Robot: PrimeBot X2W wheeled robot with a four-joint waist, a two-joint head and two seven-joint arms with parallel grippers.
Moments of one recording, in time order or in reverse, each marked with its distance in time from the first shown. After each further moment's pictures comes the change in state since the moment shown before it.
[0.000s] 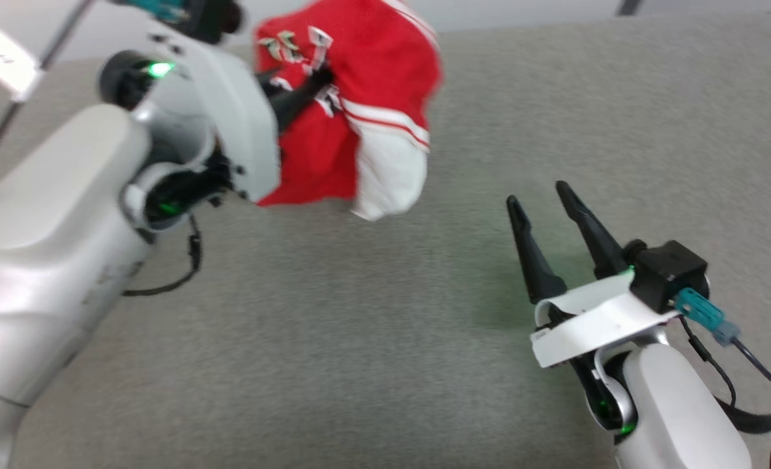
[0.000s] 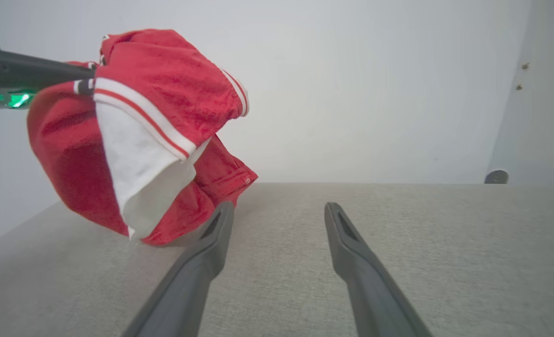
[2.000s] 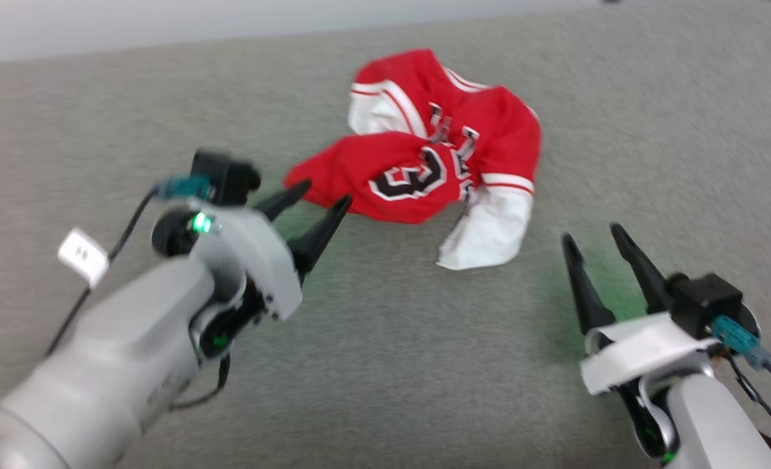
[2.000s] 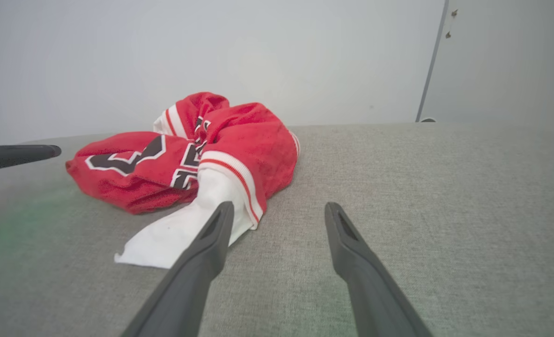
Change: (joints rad) left arm 0.160 -0.067 -0.292 0.184 -0.127 -0.001 -0.457; right arm 0.071 -0.057 -0.085 0.050 -0.024 0.000 0.000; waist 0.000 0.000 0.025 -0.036
